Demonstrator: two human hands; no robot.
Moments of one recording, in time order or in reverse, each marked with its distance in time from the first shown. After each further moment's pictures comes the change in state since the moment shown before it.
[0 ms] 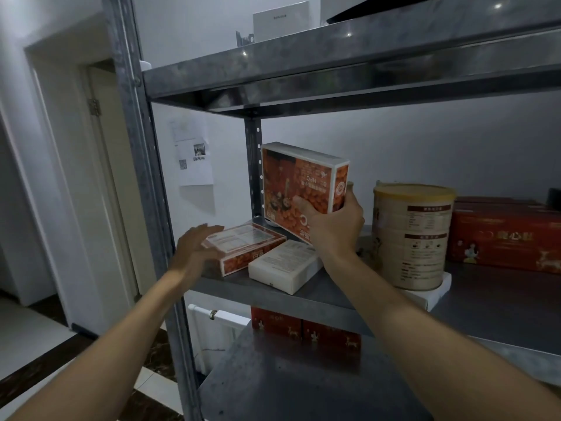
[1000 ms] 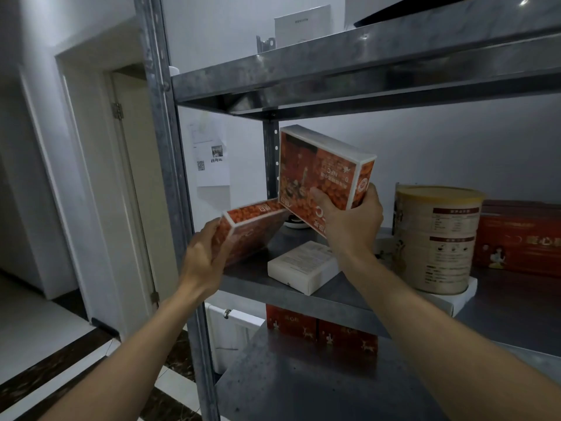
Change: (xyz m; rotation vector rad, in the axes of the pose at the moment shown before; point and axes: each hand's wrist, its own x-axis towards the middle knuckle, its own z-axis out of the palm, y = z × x) left_hand -0.014 -0.019 -0.005 0.038 0.241 0.279; right_hand -0.010 -0.015 0.005 0.086 0.019 -0.071
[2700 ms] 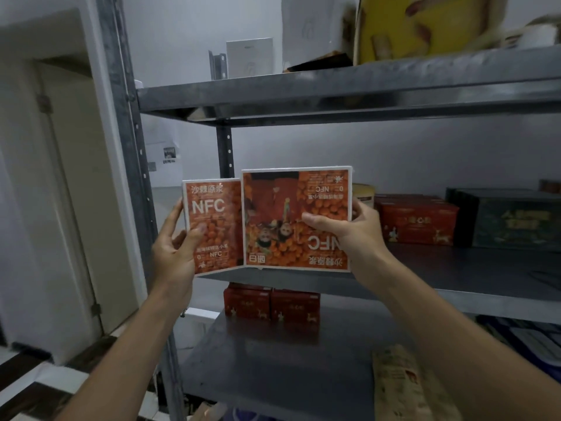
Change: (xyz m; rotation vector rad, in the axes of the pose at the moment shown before) left_hand -0.067 0.121 -0.020 -0.872 0.129 -0.297; right_hand -0.066 -0.096 -0.125 0.024 -0.277 0.278
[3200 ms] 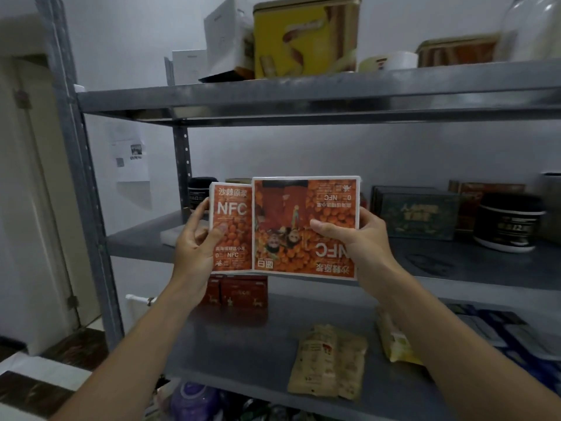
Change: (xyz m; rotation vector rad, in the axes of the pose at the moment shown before) left_hand -0.133 0.005 0.161 0.023 -0.168 -0.096; right_hand -0.074 -0.043 -0.188 -0.036 0.063 0.042
